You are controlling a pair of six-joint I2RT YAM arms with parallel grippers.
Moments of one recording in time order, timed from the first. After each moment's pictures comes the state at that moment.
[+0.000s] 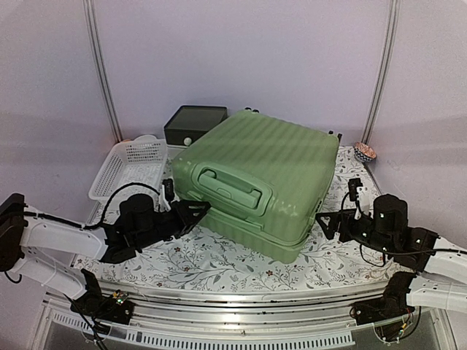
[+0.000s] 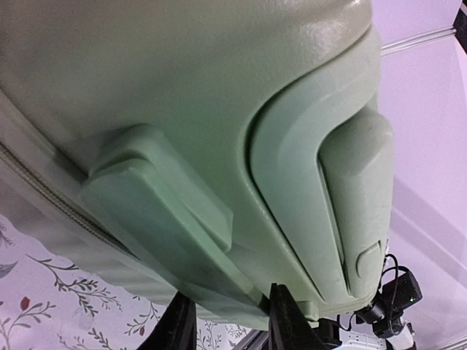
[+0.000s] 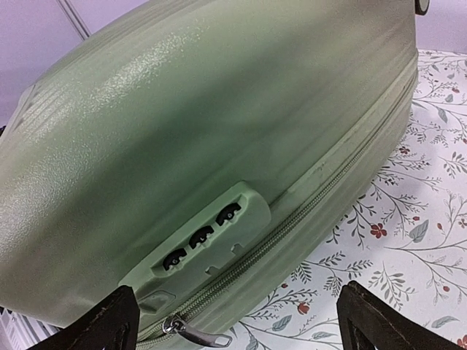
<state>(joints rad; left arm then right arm) -0.92 1.29 0.42 0.68 -0.12 -1.14 0.77 0.65 0.39 -0.15 0.21 0.46</state>
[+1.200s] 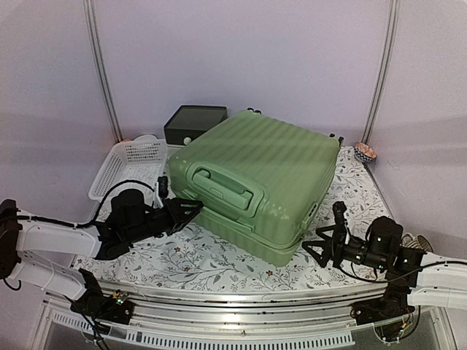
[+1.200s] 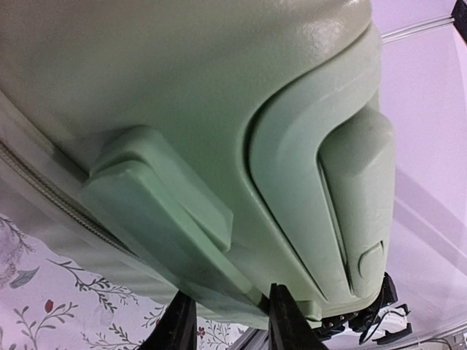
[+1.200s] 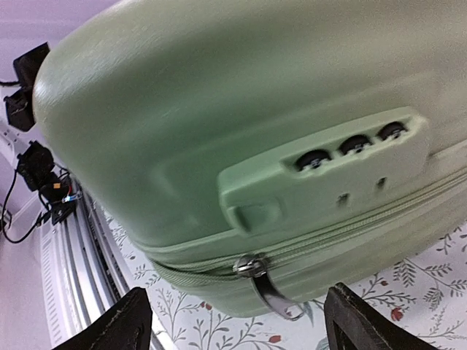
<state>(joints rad) -0.80 1.22 0.39 0.63 0.05 -1.09 0.84 0.64 0.15 0.22 -0.09 0.33</state>
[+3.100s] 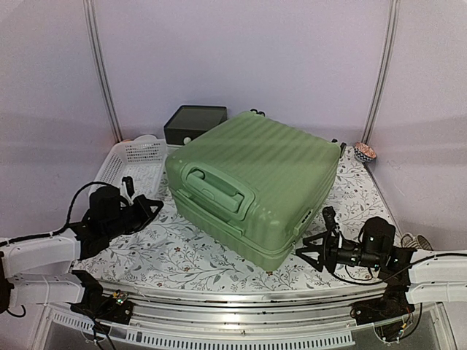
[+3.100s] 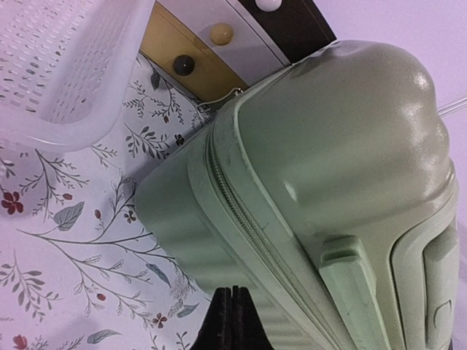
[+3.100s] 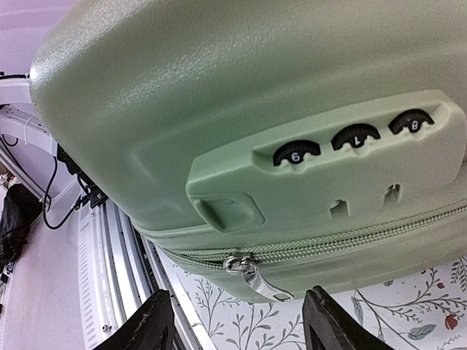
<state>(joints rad) -0.52 0.95 0.33 0.27 0.01 -0.95 0.83 0.82 0.12 0.44 -0.30 0.37</state>
